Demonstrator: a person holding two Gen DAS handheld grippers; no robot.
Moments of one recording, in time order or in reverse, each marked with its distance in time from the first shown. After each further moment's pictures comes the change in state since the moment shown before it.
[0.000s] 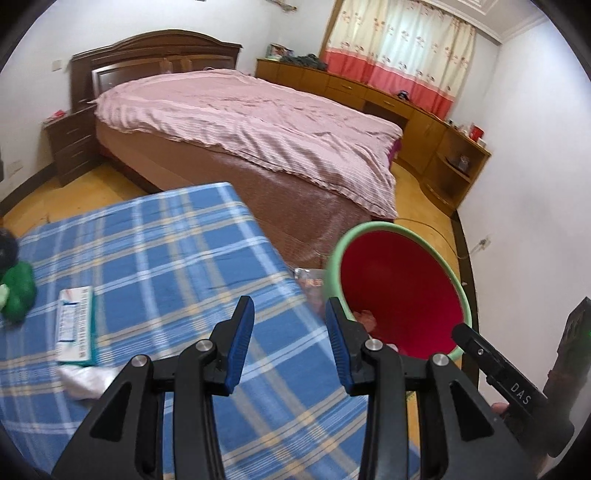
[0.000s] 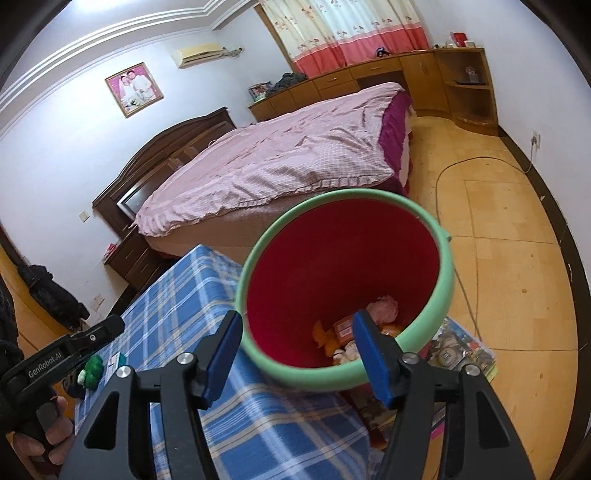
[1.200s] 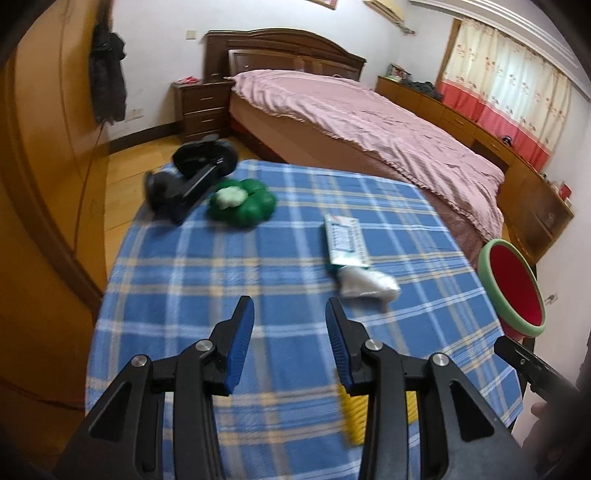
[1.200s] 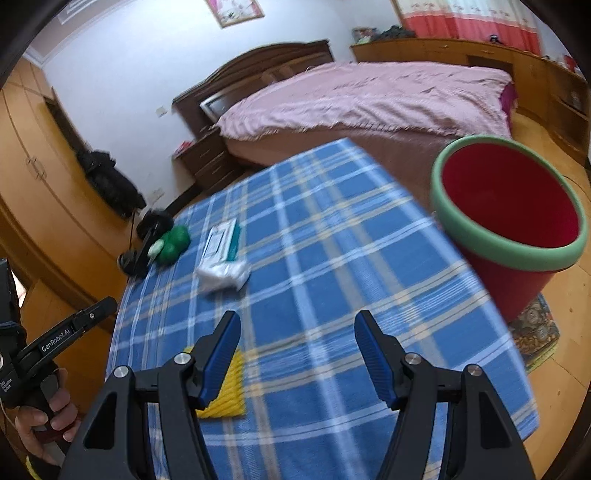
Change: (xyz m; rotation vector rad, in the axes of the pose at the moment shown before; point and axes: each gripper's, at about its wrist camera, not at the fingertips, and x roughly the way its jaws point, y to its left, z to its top) left arm -0.147 0.196 -0.107 -0.269 -0.041 0.340; right arm -0.009 0.169 -0.112 -0.292 0.280 0.212
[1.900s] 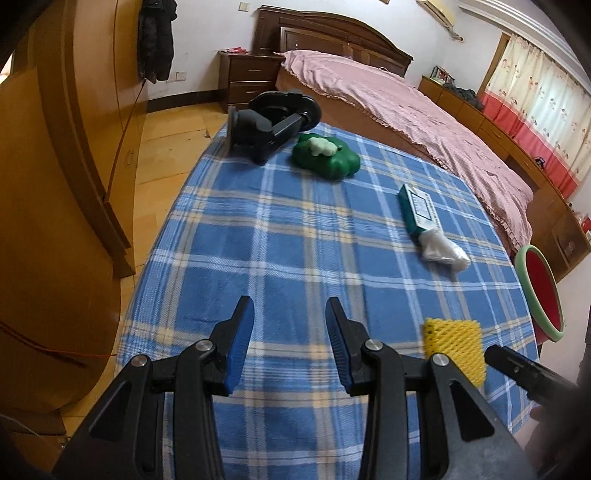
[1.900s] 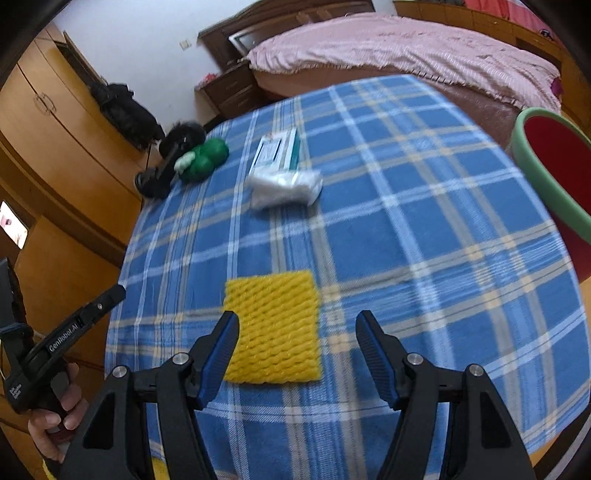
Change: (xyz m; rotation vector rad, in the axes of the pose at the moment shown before) left arm 0.006 0.079 -0.045 -0.141 0.064 0.073; right arm 0.055 0.066 -0.034 -0.105 0.249 0.043
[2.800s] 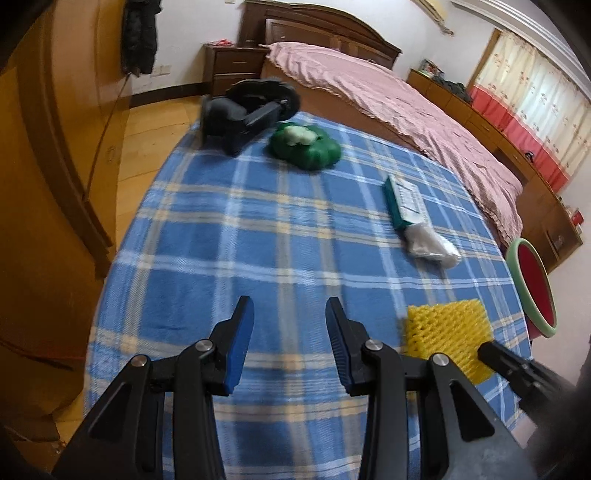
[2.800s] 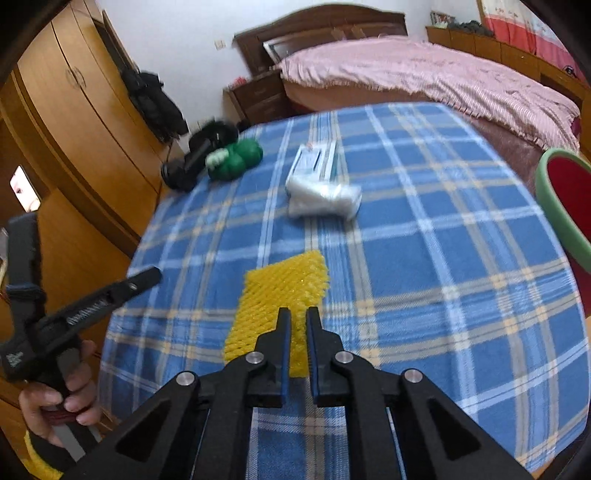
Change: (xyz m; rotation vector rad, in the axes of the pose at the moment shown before) left arm 0.018 -0.021 0.005 0.035 0.031 -0.066; right arm -0.009 0.023 -0.003 -0.118 -0.096 0.023
